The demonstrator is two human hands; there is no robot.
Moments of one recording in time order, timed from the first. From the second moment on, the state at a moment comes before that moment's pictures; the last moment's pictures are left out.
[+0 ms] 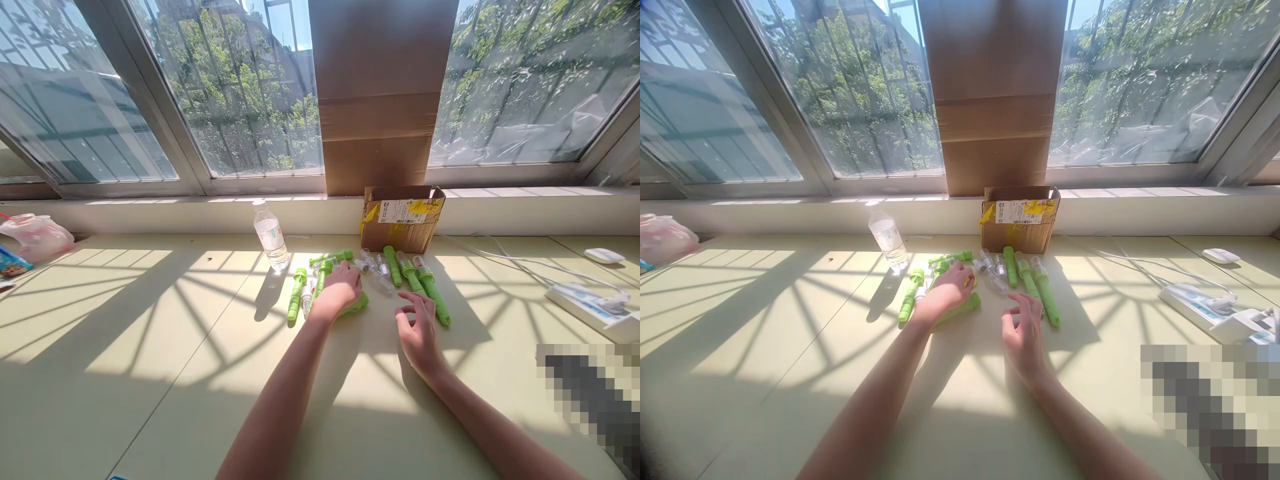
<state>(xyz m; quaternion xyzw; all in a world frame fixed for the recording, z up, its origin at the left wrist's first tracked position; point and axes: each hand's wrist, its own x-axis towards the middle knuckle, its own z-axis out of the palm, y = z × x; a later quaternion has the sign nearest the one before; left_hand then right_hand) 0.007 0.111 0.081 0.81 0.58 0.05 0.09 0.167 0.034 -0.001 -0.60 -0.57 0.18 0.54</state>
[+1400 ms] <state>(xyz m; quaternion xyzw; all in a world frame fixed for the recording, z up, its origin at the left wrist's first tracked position) -0.005 0.110 0.101 0.82 0.53 0.11 0.17 0.168 0.036 -0.007 -0.59 -0.60 0.18 0.51</state>
